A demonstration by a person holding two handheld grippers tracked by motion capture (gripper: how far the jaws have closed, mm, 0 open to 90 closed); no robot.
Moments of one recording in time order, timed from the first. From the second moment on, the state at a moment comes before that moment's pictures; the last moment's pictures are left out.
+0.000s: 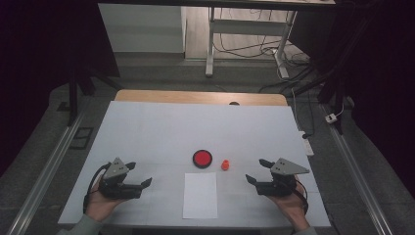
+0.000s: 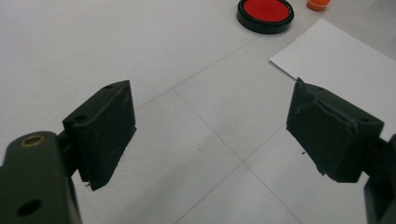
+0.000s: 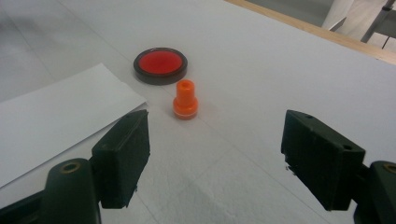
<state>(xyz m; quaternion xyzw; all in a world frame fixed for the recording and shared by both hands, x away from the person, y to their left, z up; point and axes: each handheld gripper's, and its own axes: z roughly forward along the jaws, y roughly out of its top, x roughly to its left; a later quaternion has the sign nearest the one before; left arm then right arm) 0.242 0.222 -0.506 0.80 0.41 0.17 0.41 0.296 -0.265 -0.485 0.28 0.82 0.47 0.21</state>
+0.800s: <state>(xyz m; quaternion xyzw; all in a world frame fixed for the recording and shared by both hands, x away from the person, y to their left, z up) 0.244 0.220 -0.508 0.80 0.41 0.17 0.41 0.307 -0.230 -0.485 0.25 0.83 0.47 0.19</state>
